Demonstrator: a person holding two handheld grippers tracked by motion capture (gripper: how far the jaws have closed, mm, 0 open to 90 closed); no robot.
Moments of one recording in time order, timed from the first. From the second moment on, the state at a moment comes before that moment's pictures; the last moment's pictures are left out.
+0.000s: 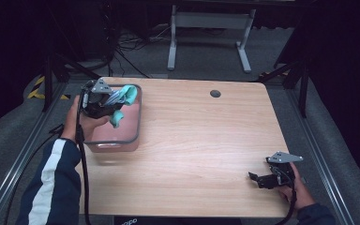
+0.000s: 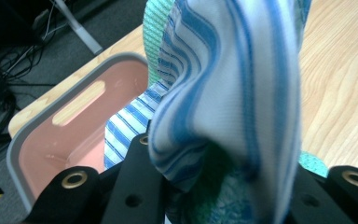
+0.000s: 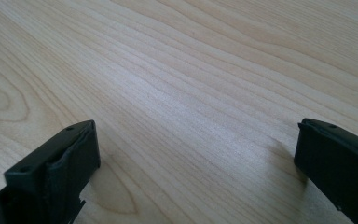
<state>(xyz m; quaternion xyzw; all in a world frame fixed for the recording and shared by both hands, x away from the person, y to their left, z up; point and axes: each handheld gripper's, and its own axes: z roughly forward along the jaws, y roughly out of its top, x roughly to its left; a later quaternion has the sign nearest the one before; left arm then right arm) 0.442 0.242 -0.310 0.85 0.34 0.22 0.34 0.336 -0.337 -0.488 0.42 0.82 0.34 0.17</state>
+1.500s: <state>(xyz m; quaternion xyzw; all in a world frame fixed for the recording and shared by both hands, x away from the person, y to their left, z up) 0.422 0.076 -0.341 0.92 0.17 0.13 0.34 0.336 -0.337 -0.488 0.42 0.82 0.34 0.17</state>
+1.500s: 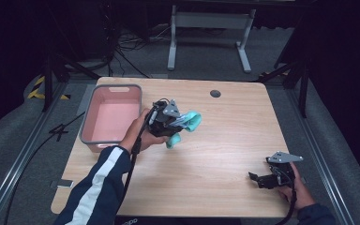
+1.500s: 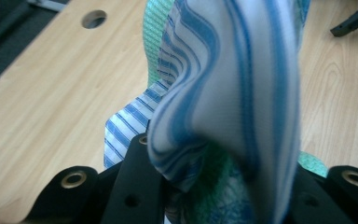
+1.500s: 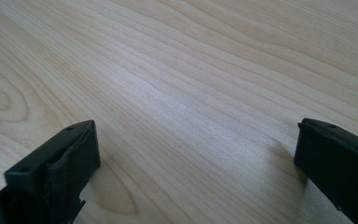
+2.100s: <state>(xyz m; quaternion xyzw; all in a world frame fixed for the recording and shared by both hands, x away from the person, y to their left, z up) 0.429 0.043 -0.384 0.93 0.16 0.10 0.30 0.336 -0.337 -0.488 0.42 0.82 0.35 0.17</state>
